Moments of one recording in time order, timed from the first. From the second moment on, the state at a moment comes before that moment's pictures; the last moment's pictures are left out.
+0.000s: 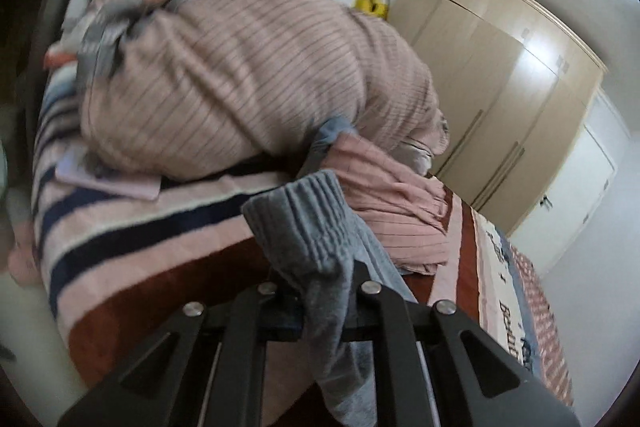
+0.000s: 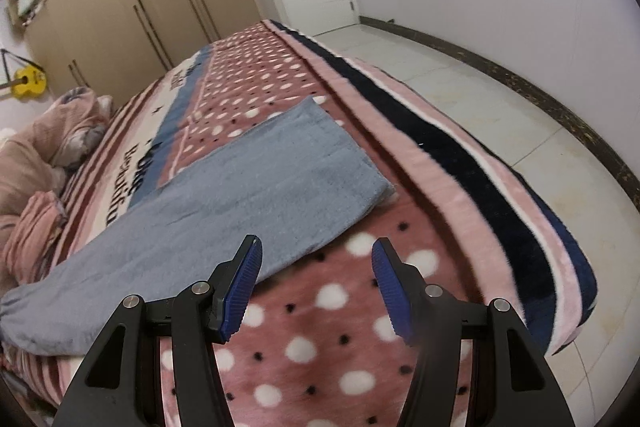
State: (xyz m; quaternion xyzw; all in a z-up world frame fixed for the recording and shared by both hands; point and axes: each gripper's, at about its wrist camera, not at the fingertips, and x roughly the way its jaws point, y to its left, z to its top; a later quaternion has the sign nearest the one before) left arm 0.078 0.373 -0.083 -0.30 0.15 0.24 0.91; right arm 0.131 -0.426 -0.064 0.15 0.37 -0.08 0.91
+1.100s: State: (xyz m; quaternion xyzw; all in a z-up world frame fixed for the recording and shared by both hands) left arm 0.212 -0.030 -0.089 -0.07 0.35 -0.15 0.92; right arm 0.083 -0.505 -0.090 0.20 0.33 -0.05 0.92
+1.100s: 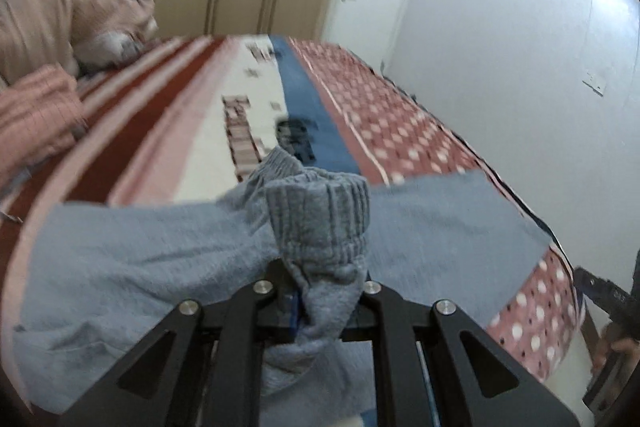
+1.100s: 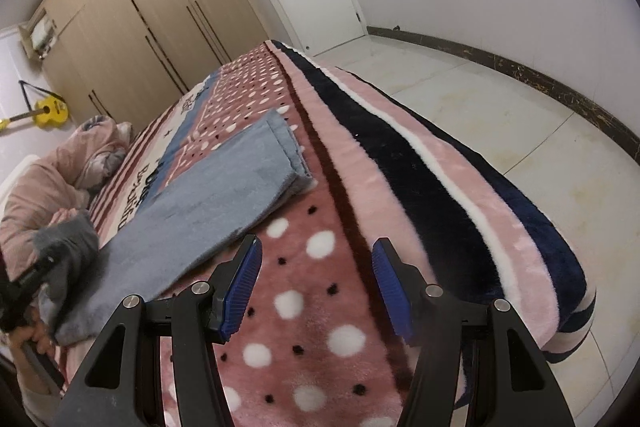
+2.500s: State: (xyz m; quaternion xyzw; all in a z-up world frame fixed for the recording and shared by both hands) left arm 0.073 0.155 -0.092 -0.19 0.28 -0.04 0.94; right arm 0.210 -0.231 -0.099 0.12 0.39 0.22 0.89
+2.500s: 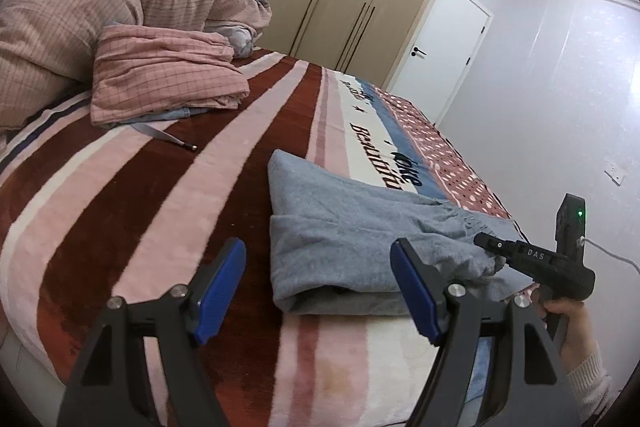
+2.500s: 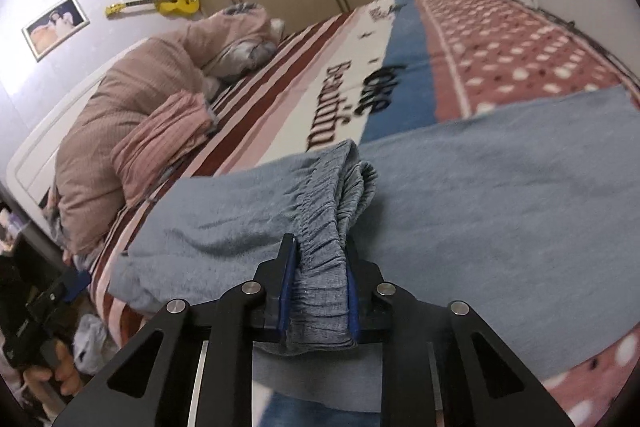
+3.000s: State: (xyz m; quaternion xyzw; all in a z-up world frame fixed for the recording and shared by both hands) left arm 0.079 0.142 -0.089 -0.16 0.30 -0.01 0.94; right arm 0.175 -0.341 -0.082 0.15 0.37 0.11 0.91
